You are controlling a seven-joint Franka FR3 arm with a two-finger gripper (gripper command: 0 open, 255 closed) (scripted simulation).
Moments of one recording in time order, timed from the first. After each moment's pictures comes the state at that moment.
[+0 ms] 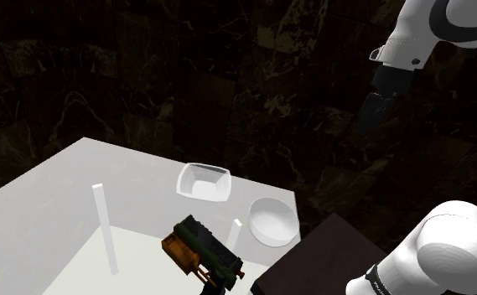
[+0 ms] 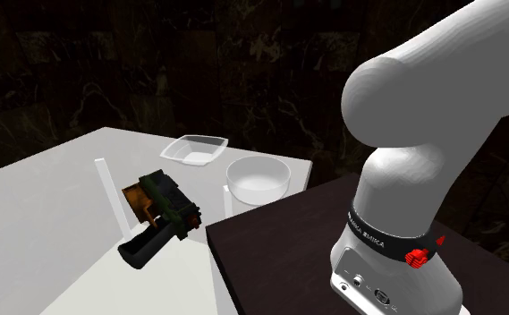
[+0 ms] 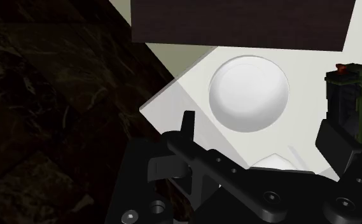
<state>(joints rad) -0.02 -0.81 -0.06 -2.32 -0.05 1.43 -0.07</state>
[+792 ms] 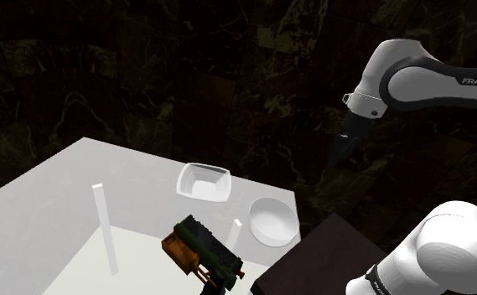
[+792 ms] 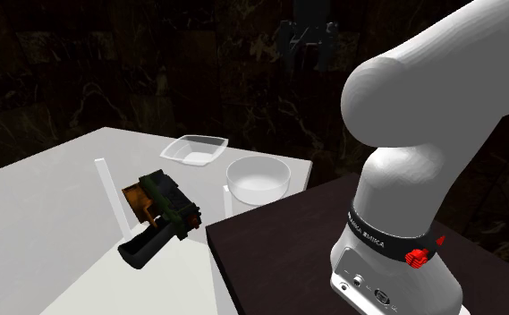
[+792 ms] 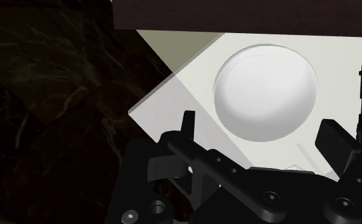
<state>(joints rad) -0.03 -0.80 -0.10 -2.65 -0.06 1.80 -0.08</state>
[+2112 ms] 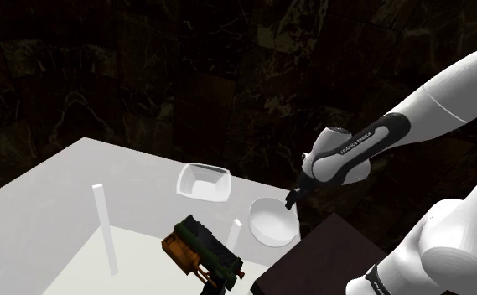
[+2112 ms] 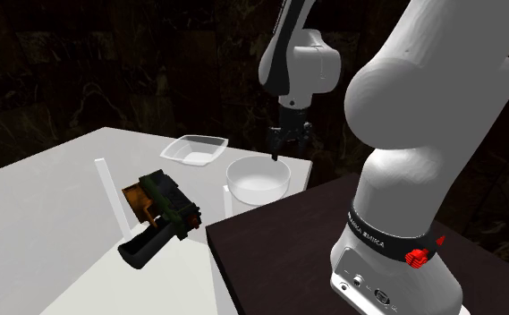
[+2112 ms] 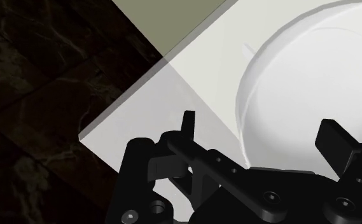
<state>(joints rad) 0.06 -0.10 -0.22 -2.88 0.07 2.81 -0.21</state>
